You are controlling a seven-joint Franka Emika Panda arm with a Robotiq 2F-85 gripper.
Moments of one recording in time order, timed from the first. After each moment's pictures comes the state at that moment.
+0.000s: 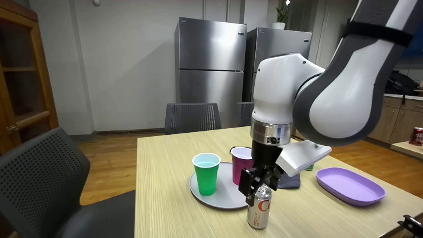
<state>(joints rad) 0.20 0.24 0.13 -2.64 -0.42 2.90 0.46</state>
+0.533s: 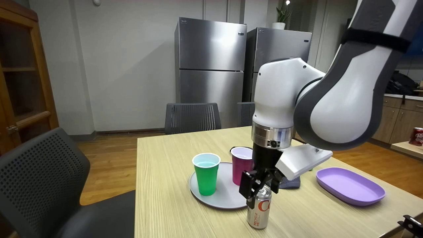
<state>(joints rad) 0.23 0.26 0.09 -2.64 -0.43 2.92 0.49</state>
